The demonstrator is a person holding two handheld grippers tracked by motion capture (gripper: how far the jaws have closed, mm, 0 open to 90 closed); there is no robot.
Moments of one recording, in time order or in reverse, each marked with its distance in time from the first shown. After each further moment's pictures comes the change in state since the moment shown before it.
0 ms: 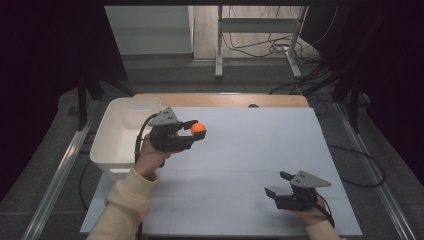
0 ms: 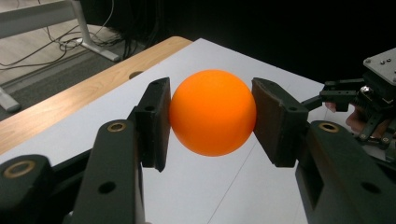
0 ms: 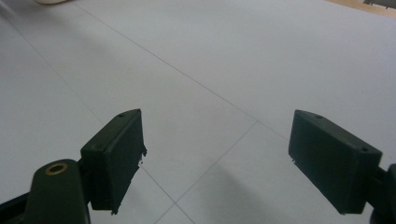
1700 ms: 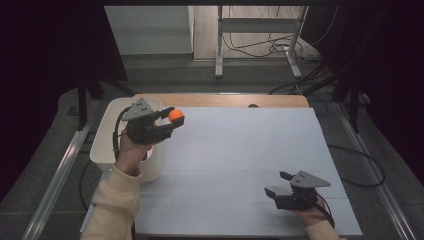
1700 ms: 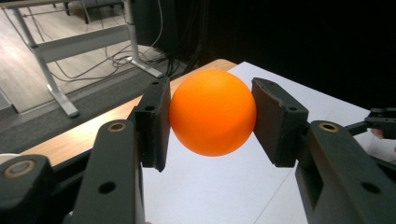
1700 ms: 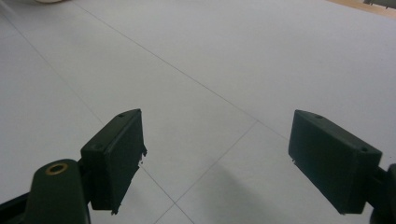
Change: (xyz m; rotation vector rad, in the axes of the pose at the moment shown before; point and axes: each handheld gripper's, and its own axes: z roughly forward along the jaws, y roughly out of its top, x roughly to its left) left arm 0.021 0.005 -0.047 -0.084 0.178 -0.022; right arm 0.000 0.000 0.000 0.004 0.002 -0.003
